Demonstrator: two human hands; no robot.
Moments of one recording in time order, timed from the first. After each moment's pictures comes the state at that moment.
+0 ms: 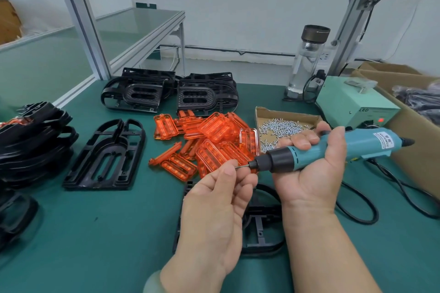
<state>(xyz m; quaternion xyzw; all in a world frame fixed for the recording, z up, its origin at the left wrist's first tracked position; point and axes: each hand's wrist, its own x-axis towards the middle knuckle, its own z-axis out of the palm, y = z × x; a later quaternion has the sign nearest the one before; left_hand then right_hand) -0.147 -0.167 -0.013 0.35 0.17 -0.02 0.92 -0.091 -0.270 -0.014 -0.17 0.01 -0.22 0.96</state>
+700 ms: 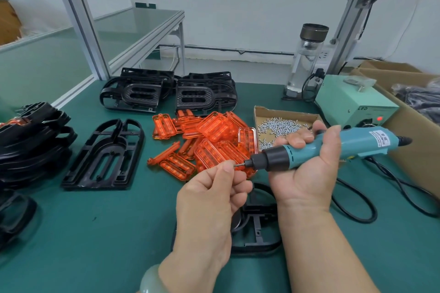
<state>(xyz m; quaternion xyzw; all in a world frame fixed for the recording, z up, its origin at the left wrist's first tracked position) -0.144 -0.165 -0.017 0.48 0.18 0.03 0.86 -0.090 -0.268 -0.014 -0.17 0.02 -0.22 0.96</state>
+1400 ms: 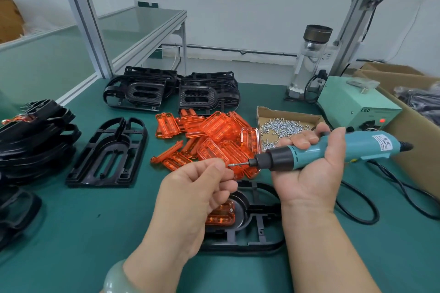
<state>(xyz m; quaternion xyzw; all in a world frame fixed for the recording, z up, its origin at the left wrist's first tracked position) -0.139 -0.128 -0.017 0.54 0.11 -0.02 0.83 -0.091 -0.269 -0.013 -0.17 0.03 -0.21 0.96</state>
